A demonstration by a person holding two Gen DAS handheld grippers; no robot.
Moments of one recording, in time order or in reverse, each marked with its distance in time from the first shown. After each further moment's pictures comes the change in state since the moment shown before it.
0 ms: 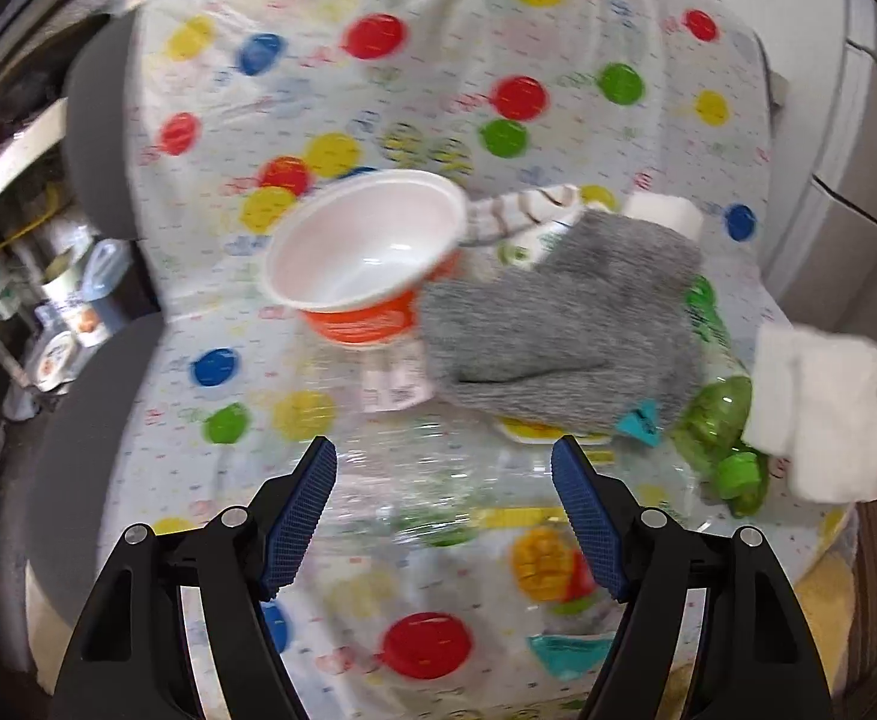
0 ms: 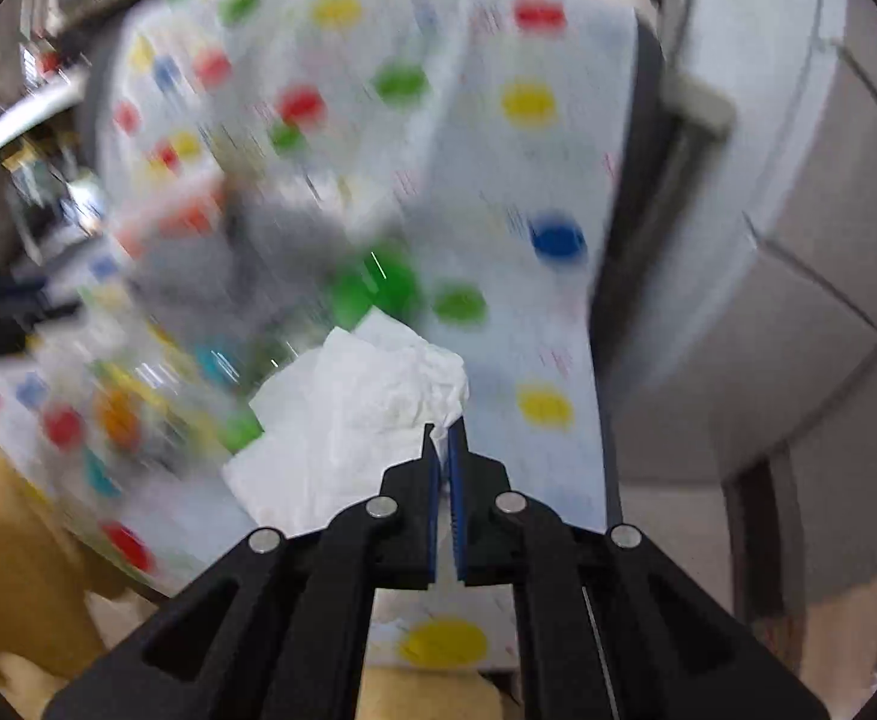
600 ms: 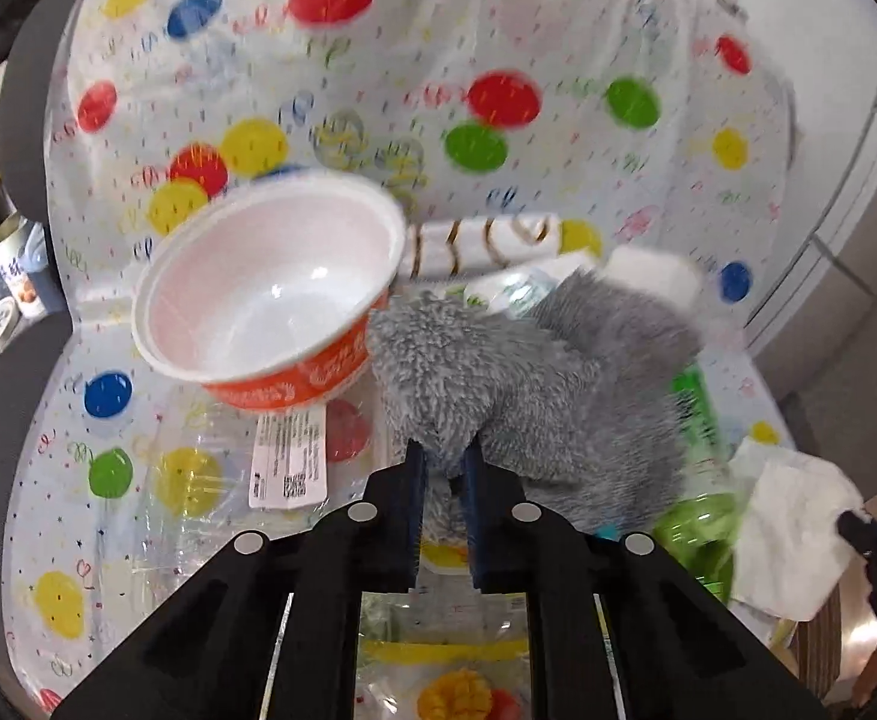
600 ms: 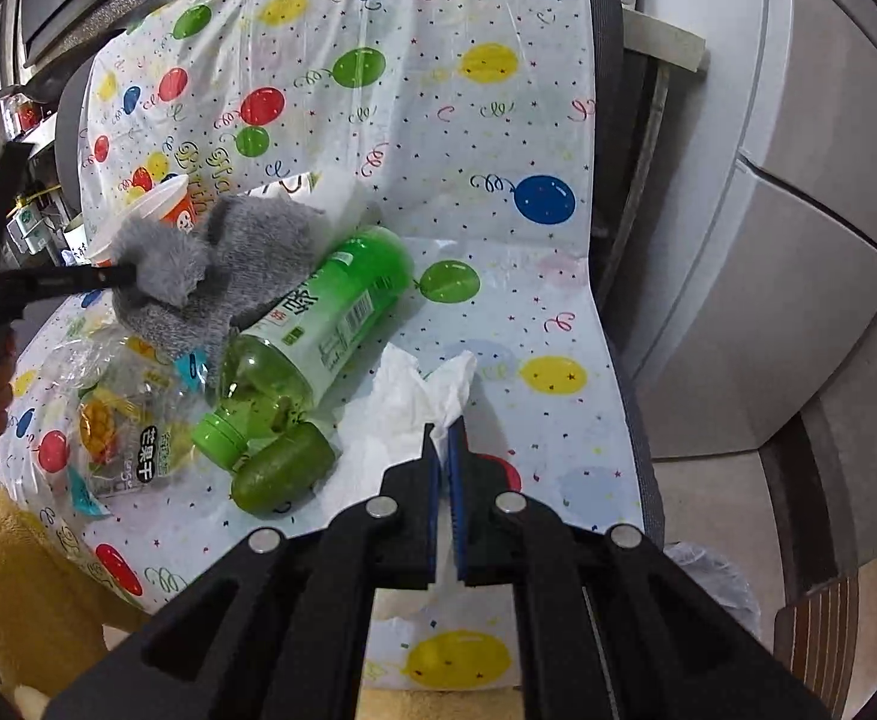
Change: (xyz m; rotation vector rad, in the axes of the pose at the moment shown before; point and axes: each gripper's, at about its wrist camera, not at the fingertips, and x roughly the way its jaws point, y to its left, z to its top) left arm 0.048 -0.011 0.040 -0.120 -0.045 -0.117; right arm 0.013 -0.019 -0.016 0.117 -0.068 0.087
